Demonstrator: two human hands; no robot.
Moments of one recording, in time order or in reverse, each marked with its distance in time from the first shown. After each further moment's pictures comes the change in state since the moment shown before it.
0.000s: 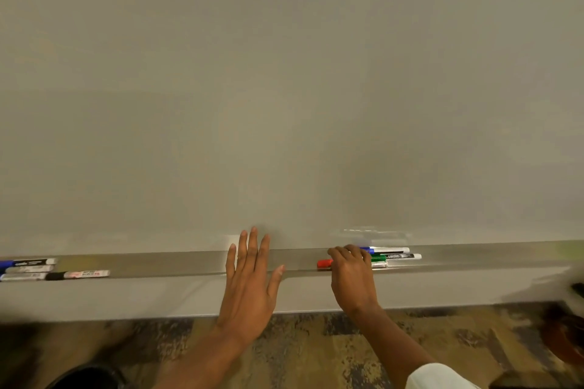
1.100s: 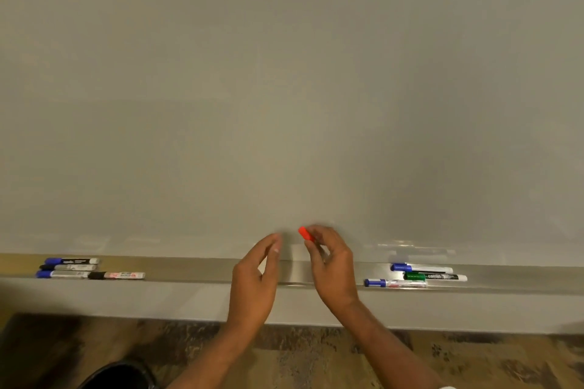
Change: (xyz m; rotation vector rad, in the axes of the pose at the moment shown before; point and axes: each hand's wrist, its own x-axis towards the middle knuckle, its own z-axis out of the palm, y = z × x) left_hand 0.023 -0.006 -0.061 -0.837 0.208 -0.354; right_hand 0.036 -0.118 -0.046 1.121 0.210 -0.004
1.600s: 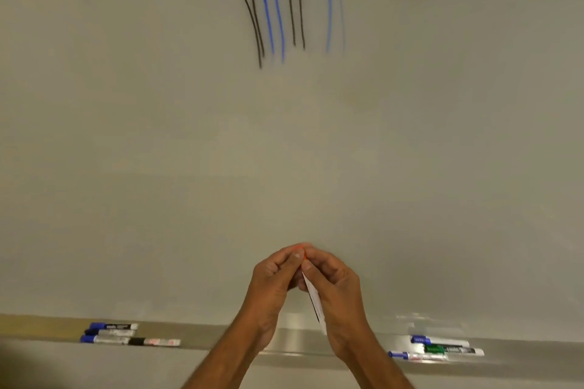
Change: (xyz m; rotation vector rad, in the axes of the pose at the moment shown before) left_hand 0.016 0.150 -0.101 -0.526 -0.243 -0.078; right_hand -0.009 -0.217 0.014 0.627 -0.083 0.204
